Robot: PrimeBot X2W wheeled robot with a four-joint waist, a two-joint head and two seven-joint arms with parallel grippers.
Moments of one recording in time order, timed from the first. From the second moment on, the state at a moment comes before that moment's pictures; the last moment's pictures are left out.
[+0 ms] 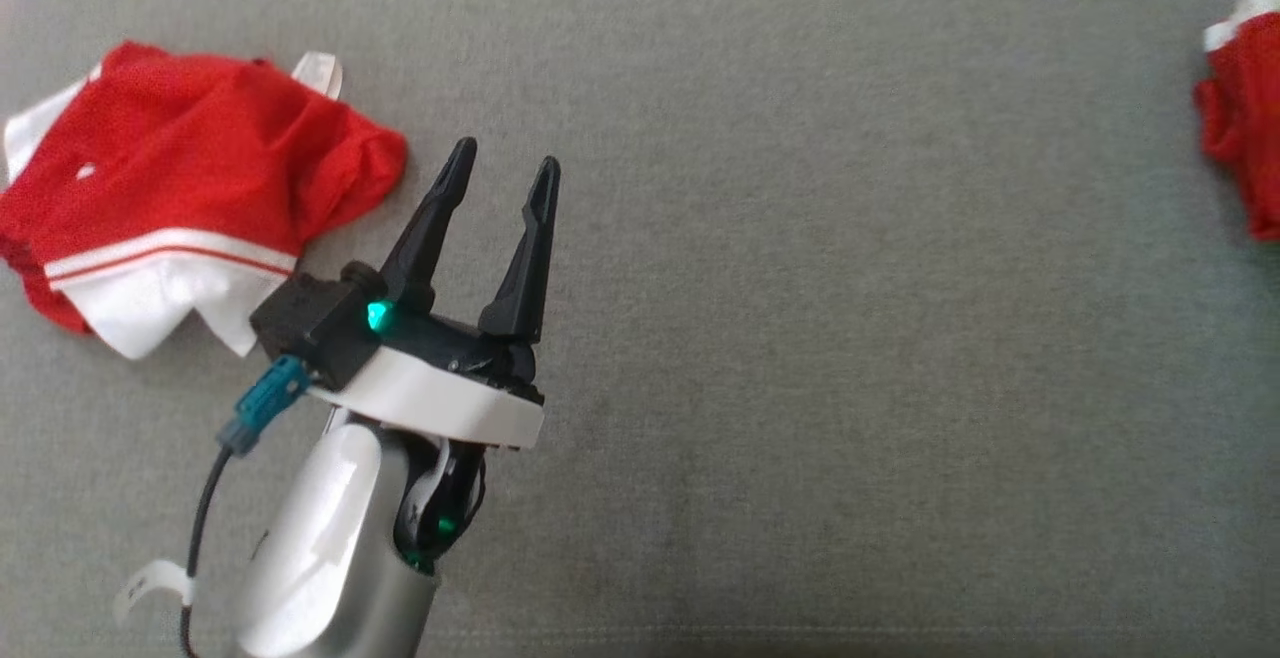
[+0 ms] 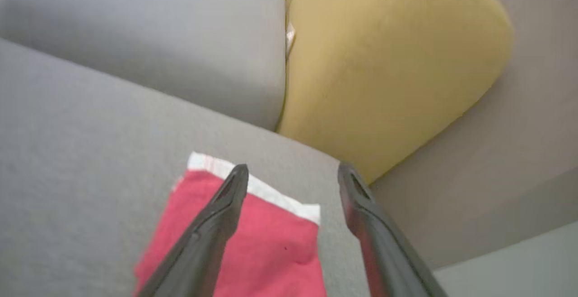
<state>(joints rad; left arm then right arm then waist) -0.30 0.04 -0.34 0.11 -0.33 -0.11 -0.26 -0.81 -0.67 0.21 0.90 0.12 0.13 -0.05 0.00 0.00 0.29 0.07</state>
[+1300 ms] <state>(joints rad) -0.06 0.04 -0.22 0.10 -0.34 -0.10 -0.26 -0.13 -0.05 0.03 0.26 0.17 0.13 -0.25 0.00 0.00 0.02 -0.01</state>
